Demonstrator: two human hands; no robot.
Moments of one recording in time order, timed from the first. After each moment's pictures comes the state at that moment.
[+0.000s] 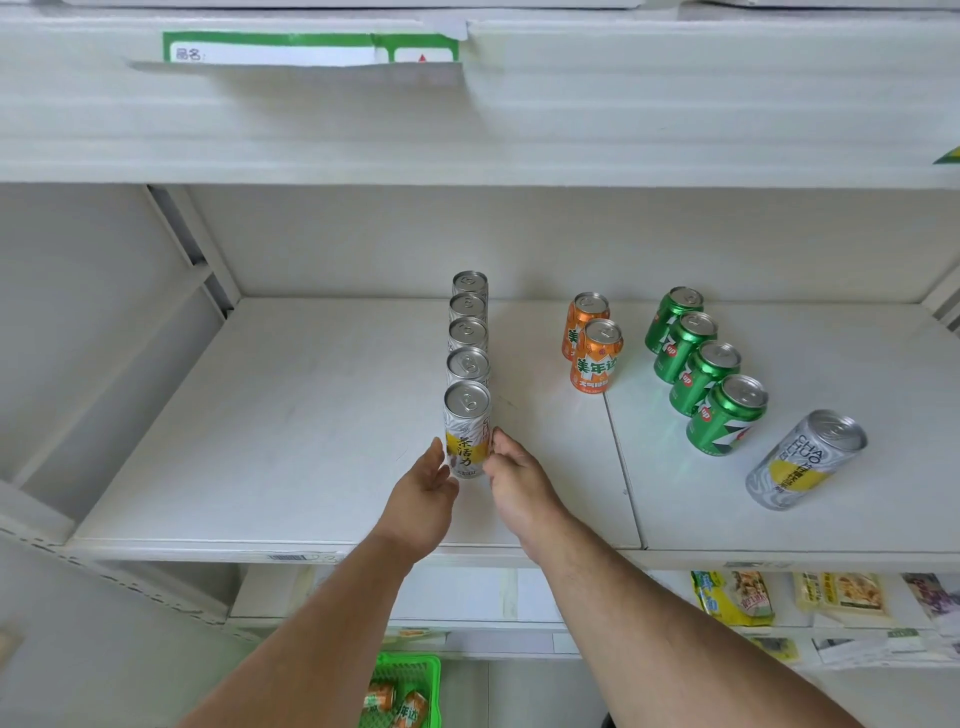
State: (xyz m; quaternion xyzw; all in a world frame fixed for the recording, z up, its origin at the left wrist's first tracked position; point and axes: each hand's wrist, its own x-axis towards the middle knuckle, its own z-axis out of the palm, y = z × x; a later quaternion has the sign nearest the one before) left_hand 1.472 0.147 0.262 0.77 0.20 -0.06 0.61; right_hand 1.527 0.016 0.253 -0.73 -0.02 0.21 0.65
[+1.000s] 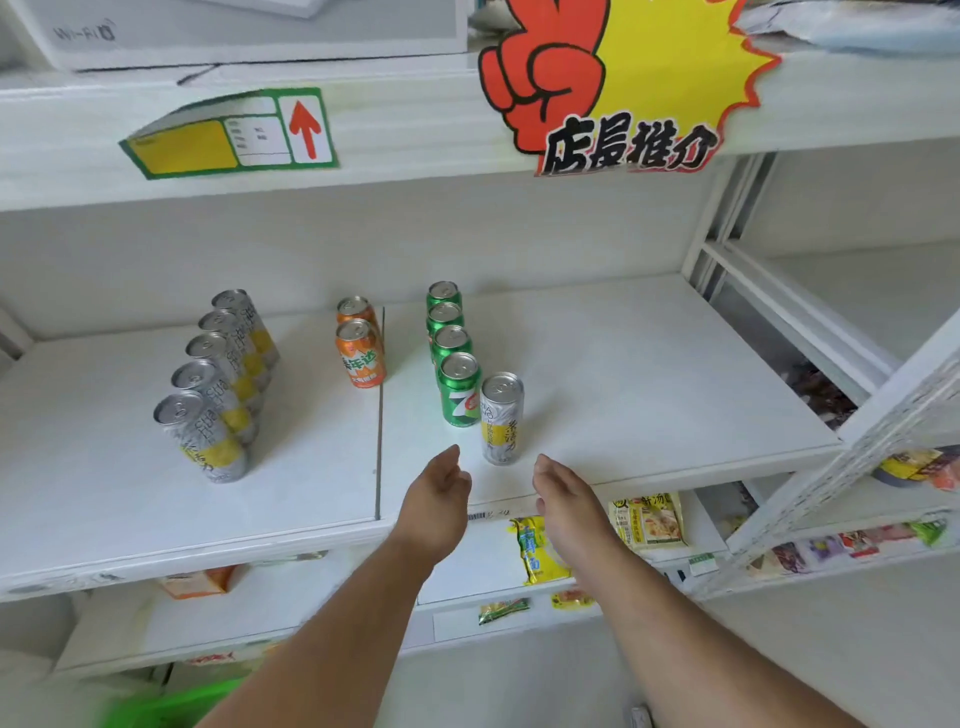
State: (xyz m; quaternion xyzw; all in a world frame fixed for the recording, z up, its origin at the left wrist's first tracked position) left_hand 1.478 -0.206 0.296 0.79 0.17 -0.08 0.58; right_hand 1.490 -0.376 0.265 -0.73 0.15 0.13 0.65
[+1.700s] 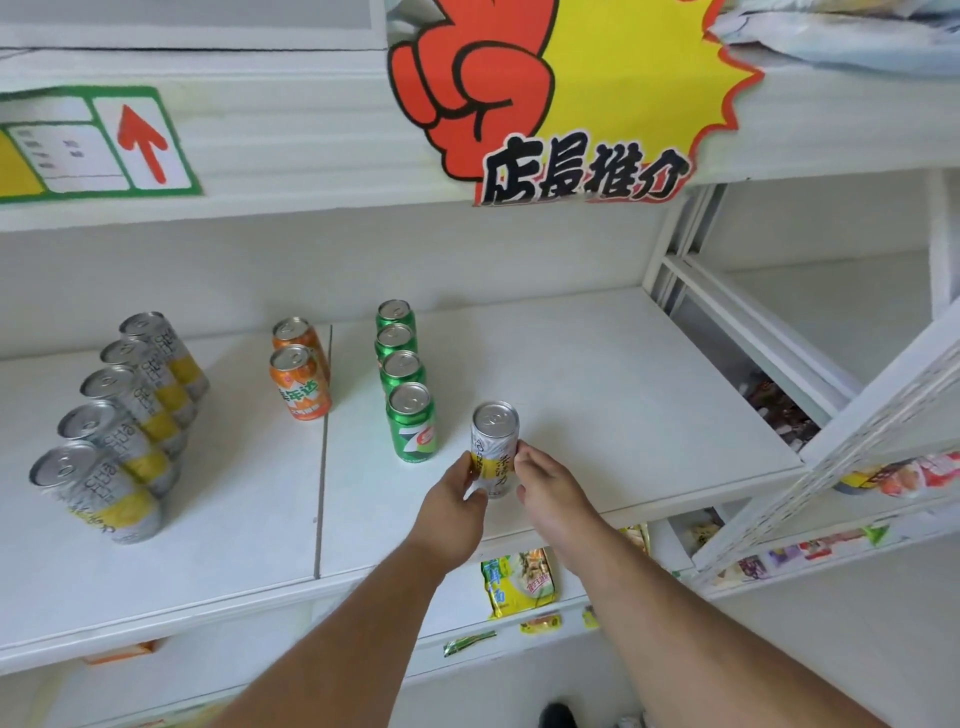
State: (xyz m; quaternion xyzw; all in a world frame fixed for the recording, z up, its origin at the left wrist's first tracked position) left_hand 1.555 -0.258 0.256 0.82 0.03 -0.12 0.57; right_hand 1.568 -0.402 0.271 -0.75 0.12 0.10 0.64
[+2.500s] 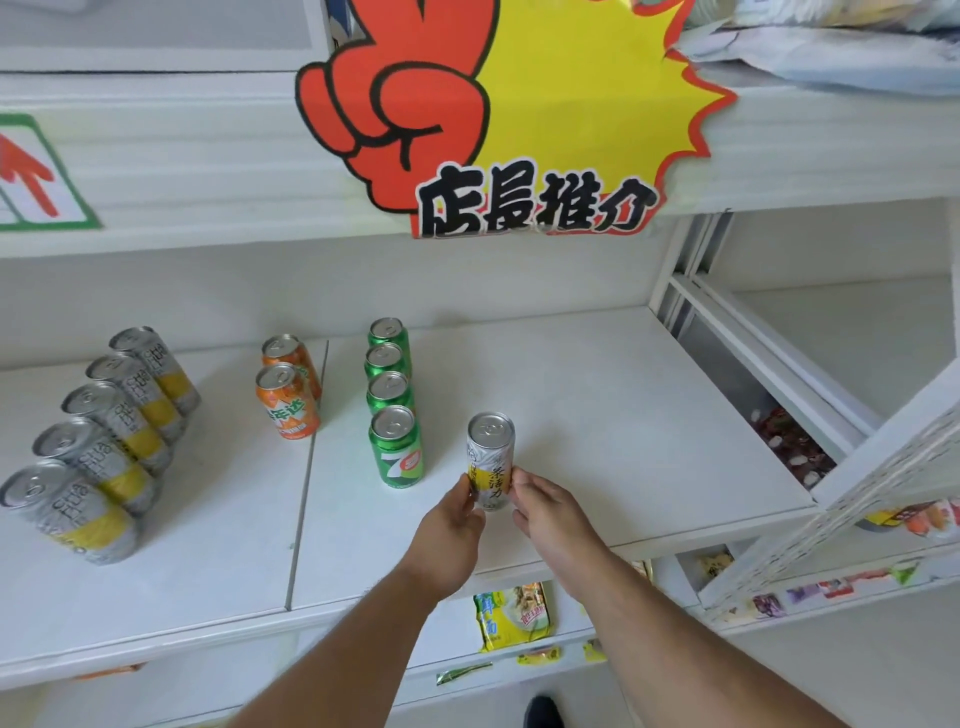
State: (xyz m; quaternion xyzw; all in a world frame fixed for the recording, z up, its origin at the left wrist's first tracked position) left_hand 1.570 -0.278 0.249 0.80 0.03 -0.11 0.59; right_hand 1.598 -0.432 0.234 -0.72 0.08 0.12 0.67
